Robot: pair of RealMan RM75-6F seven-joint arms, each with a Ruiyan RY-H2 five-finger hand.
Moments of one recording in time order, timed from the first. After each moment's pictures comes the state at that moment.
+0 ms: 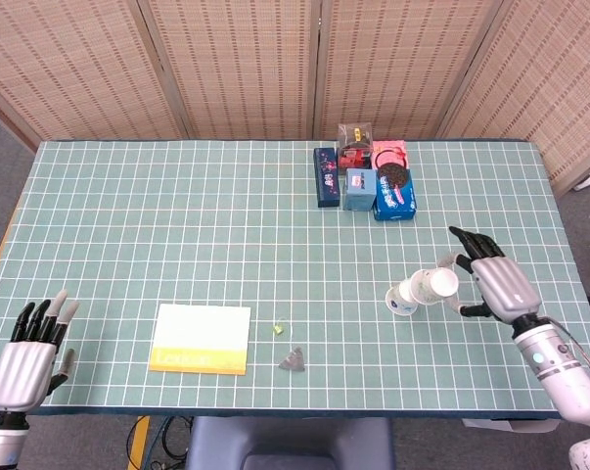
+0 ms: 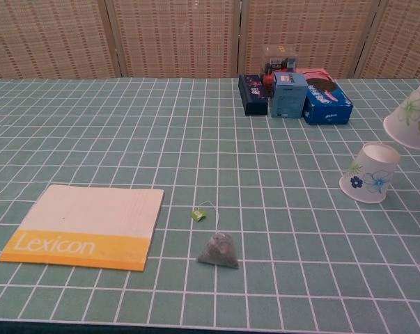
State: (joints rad) left arm -0.08 -1.21 -0.01 -1.61 1.57 1.51 0.32; right arm 0.44 -0.87 0.11 -1.86 -1.31 1.04 0.07
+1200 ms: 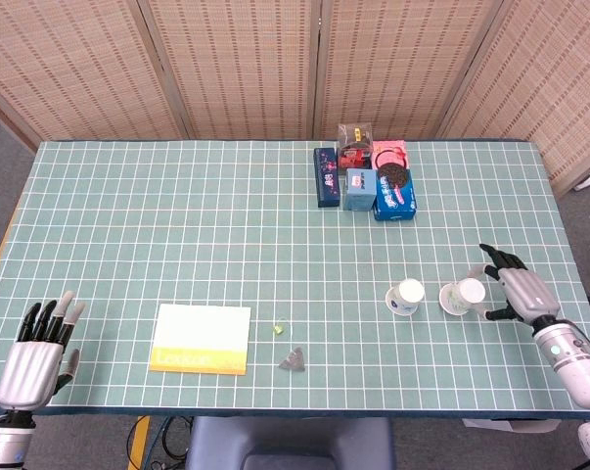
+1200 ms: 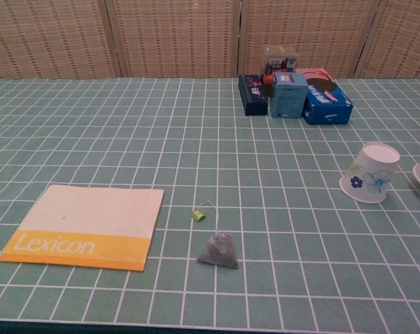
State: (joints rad) left arm -0.08 -1.23 -0.01 -1.60 1.56 1.51 0.36; right arm 0.44 -1.10 0.05 -1.38 -1.37 0.88 0.38
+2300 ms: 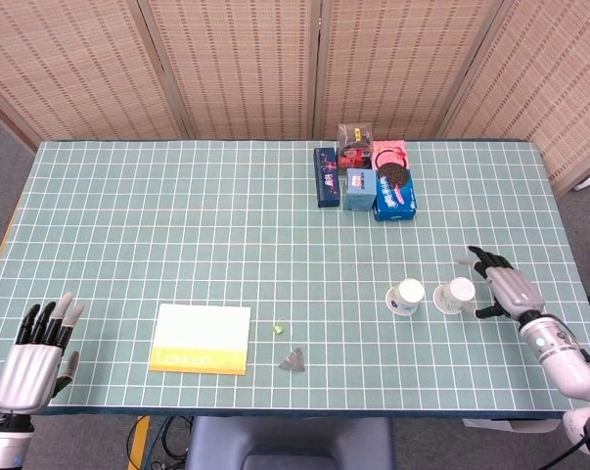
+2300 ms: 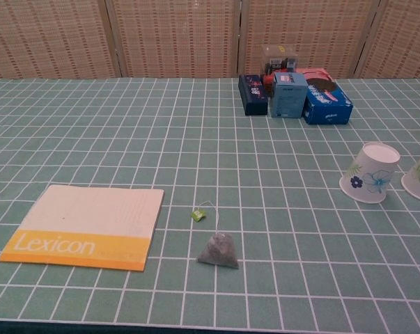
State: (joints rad) left arm -0.08 -1.23 0.00 -1.60 1.58 1.52 0.36; right arm 0.47 -1.14 0.06 -1.34 -1.36 0.82 0.40
